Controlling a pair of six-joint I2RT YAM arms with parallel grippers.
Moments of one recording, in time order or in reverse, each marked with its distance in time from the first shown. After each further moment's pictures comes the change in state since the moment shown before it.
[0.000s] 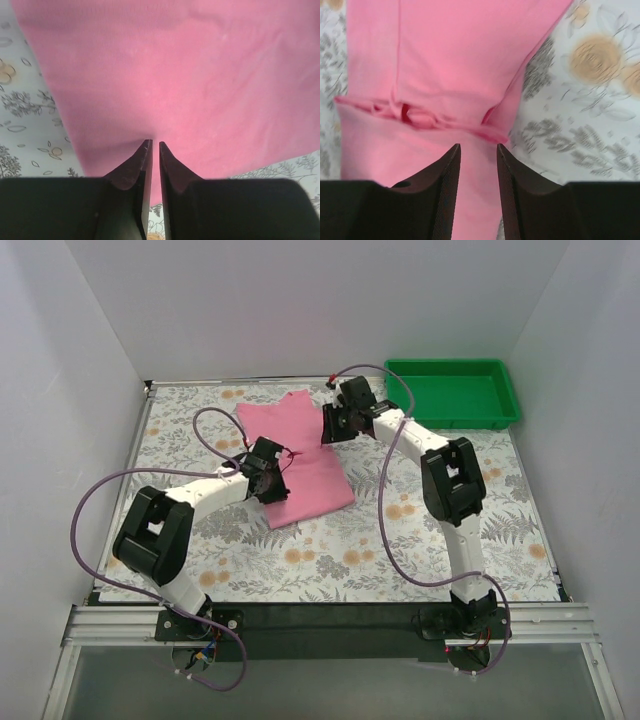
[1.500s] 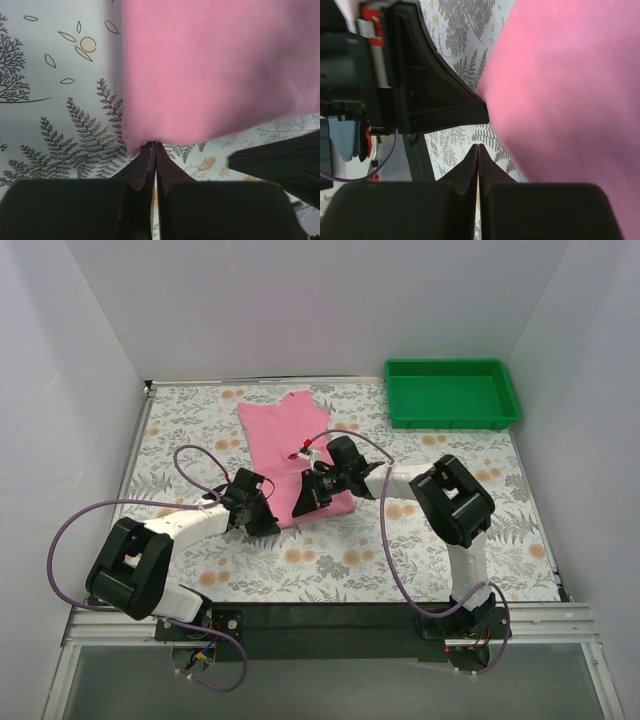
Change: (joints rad) left arm 0.034 -0.222 -0.312 0.051 0.167 -0.160; right arm 0.177 -0.237 -0.701 0.557 -0.640 0.241
